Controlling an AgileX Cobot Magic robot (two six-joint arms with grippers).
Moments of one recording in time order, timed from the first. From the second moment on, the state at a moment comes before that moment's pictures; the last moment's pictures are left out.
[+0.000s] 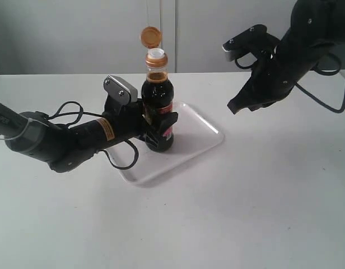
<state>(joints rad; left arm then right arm) -0.47 2.15 -1.09 0.55 -0.97 -0.28 0.27 1.78 -1.37 0.02 0.75 -0.37</state>
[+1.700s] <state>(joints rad) -0.47 1.95 -1.10 0.51 -1.02 -0.26 0.27 1.78 -1.37 0.02 0.75 -0.37</state>
